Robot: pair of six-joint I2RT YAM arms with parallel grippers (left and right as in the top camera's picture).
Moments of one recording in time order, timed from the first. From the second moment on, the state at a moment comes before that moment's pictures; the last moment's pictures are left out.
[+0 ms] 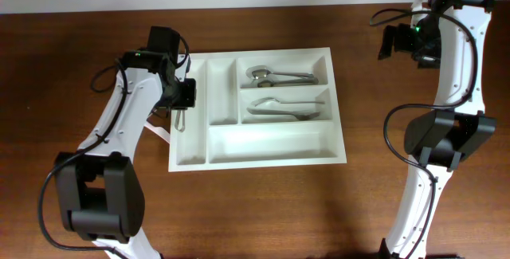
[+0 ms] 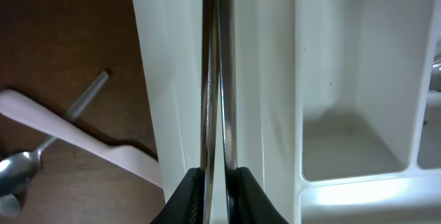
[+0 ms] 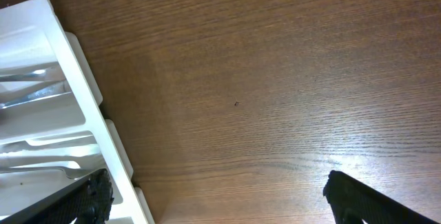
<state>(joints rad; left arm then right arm) -0.13 1.89 1.54 -1.00 0.02 -0.08 -0.20 2.44 2.67 -1.69 -0.11 0.03</state>
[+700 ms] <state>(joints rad) -0.51 1.89 1.53 -1.00 0.13 0.55 -0.20 2.44 2.67 -1.69 -0.11 0.03</state>
